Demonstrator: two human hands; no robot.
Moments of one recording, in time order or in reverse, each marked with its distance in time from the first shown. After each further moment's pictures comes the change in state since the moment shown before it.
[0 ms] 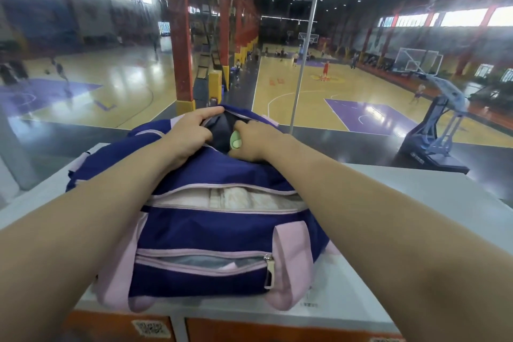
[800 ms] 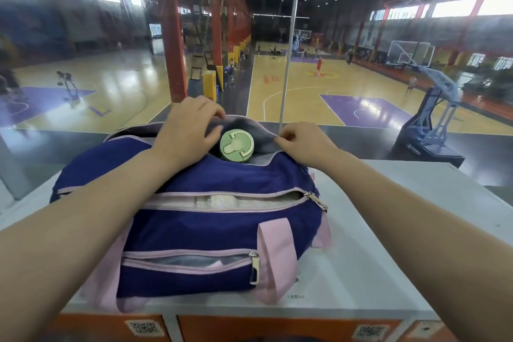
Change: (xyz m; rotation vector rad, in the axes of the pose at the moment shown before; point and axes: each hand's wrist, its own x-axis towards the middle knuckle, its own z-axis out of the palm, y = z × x) left_hand -0.018 0.026 0.006 0.766 0.196 0.617; right_hand -0.073 0.085 -0.005 0.337 0.264 0.199
